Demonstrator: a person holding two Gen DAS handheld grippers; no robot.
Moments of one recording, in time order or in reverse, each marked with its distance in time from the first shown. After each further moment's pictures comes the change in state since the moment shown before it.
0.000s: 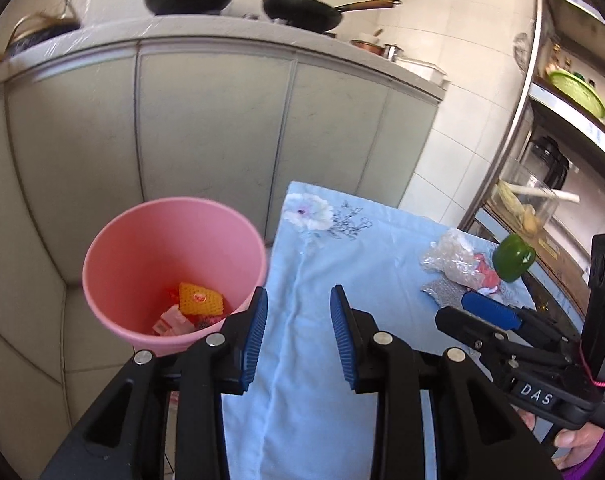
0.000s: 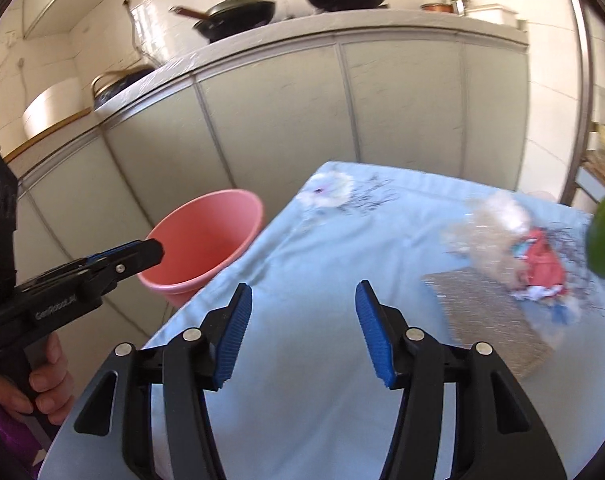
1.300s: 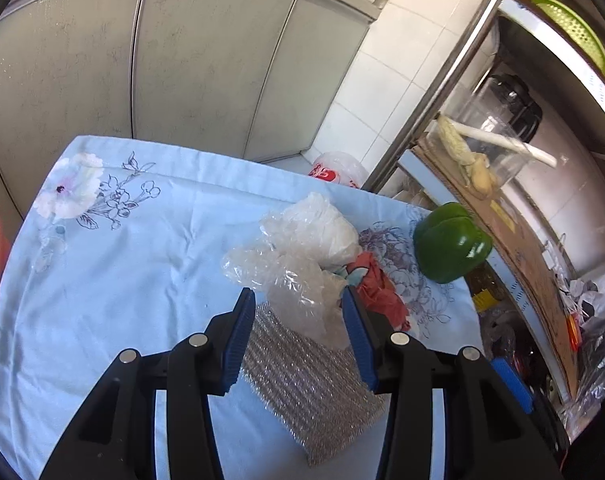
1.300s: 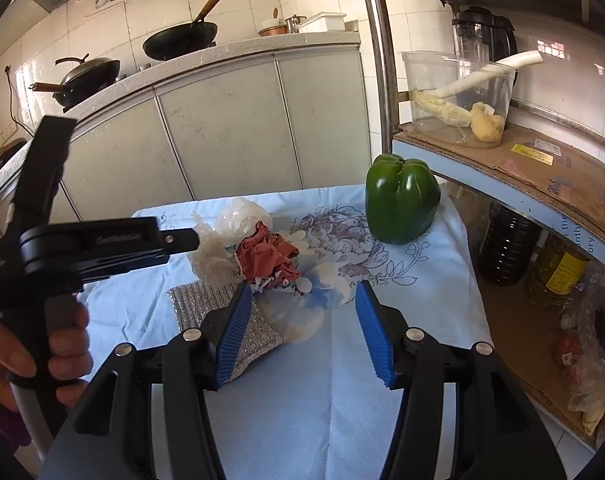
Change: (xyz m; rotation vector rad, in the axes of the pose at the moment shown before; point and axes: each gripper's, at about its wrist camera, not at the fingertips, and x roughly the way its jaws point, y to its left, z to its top) left arm 0.182 -0.192 0.030 0.011 0.295 -0.230; right arm -0.055 -0.148 -0.030 0.227 -0.095 -0.380
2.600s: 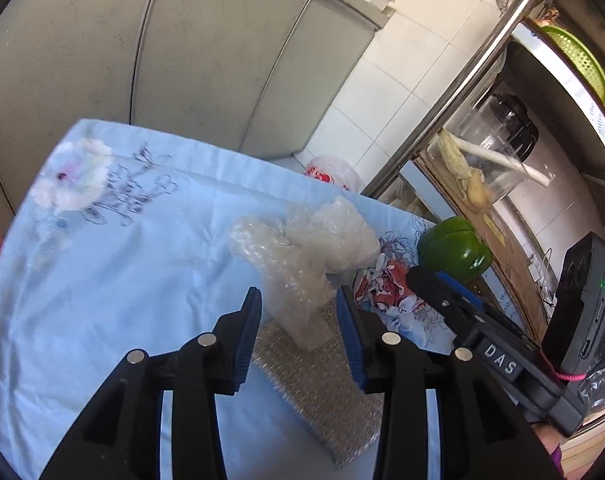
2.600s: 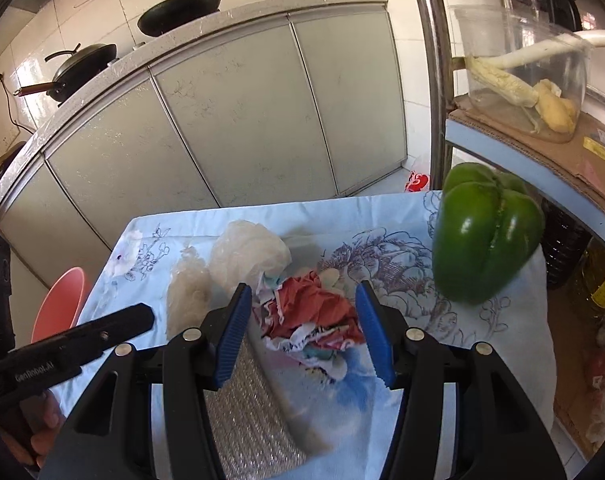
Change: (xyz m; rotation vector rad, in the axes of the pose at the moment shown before) left arm 0.003 0.034 0.006 -0.053 -0.001 -0.082; right arm 0.108 0.002 0.059 0.032 0.152 0.113
